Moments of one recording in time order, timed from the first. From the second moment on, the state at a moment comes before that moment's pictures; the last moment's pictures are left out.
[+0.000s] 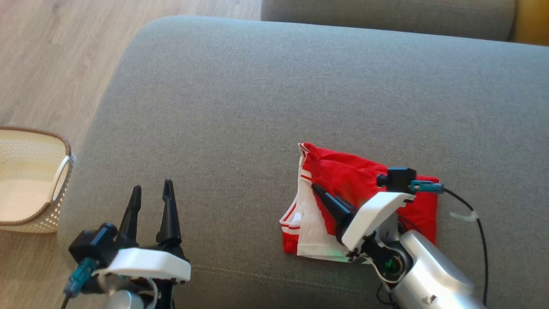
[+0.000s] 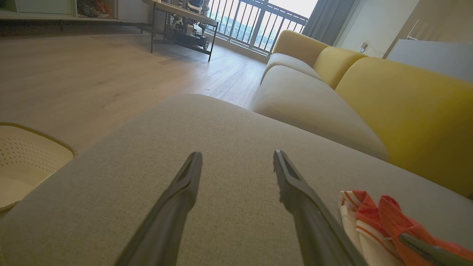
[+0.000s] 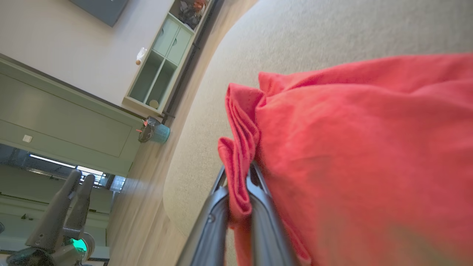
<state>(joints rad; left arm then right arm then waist) 0.04 0.05 -0.18 0.10 -0.40 0.05 -0.25 -0.39 -0.06 0.47 0.63 1.03 0.13 0.08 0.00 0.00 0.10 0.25</state>
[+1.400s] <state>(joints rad) 0.05 0.05 -0.12 0.05 -0.38 0.05 -0.25 -0.15 -0.15 -0.06 0.23 0.17 0.13 -0.23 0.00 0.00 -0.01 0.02</state>
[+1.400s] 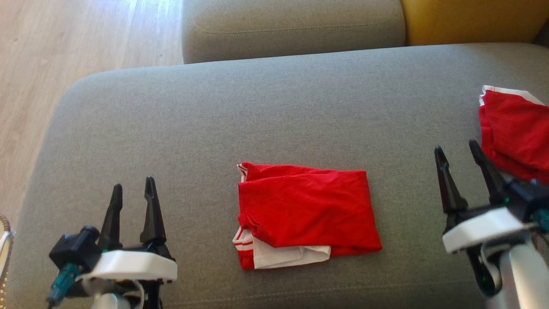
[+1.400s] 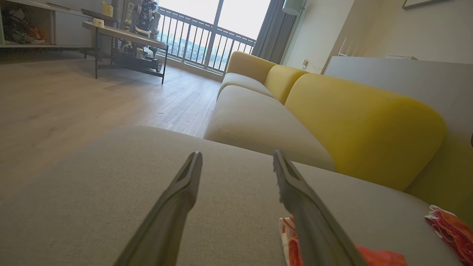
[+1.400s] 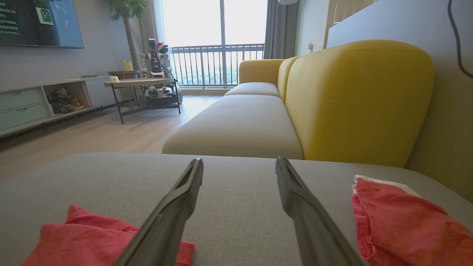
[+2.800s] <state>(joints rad) 0.05 0.05 -0.18 0.10 -0.28 0.07 -0.25 -0.04 -0.05 -0.02 0.28 0.26 0.13 -0.08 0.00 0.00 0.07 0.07</state>
